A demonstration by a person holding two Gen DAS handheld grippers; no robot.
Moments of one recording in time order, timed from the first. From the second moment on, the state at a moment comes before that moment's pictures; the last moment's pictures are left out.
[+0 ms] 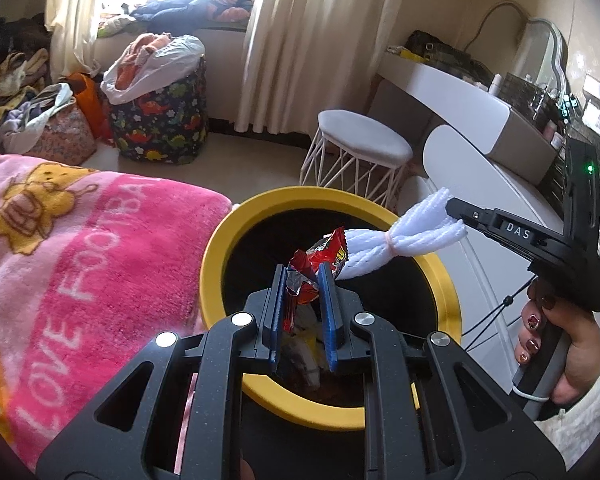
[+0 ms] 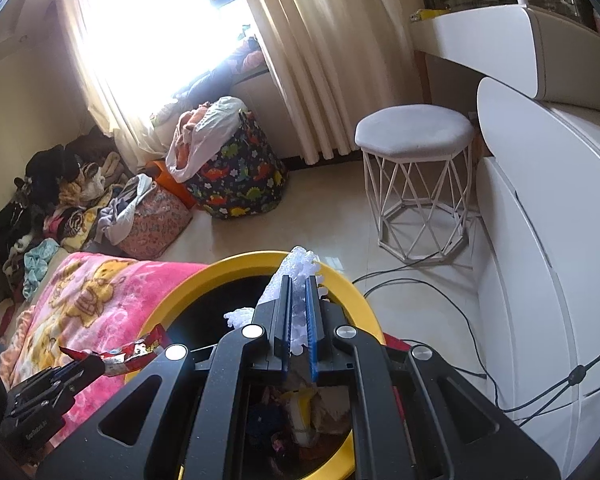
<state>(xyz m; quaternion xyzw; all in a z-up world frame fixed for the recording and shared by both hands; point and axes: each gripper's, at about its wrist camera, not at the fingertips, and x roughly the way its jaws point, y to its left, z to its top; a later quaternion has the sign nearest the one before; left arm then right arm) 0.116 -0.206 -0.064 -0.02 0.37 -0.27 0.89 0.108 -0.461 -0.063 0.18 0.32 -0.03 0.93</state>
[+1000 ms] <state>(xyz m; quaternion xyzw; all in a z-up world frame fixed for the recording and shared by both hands) 0.116 -0.226 -0.078 0.00 0.40 -0.29 0.87 0.111 -0.463 -0.073 0.19 0.35 -0.02 0.92</state>
